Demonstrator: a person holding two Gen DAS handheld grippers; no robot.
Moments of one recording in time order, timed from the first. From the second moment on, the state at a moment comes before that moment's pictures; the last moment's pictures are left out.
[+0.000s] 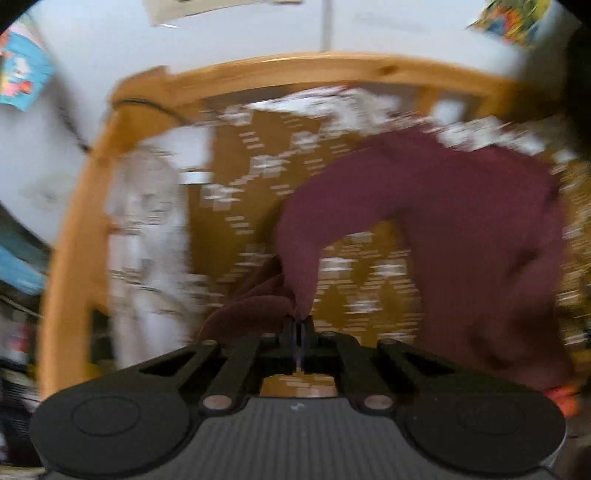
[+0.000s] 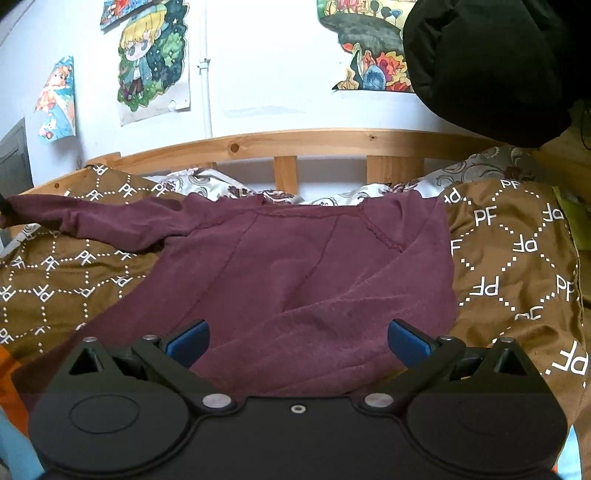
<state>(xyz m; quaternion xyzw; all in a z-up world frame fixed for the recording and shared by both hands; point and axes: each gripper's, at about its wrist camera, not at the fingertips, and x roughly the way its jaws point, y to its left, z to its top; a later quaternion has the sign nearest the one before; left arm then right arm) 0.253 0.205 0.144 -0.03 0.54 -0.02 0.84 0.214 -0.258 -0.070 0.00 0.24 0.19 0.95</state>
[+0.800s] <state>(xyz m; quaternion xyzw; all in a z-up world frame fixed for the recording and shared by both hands) 0.278 -0.025 0.119 -0.04 0.56 -0.19 0.80 0.211 -0.322 -0.066 0.15 0.26 0.14 0.94</state>
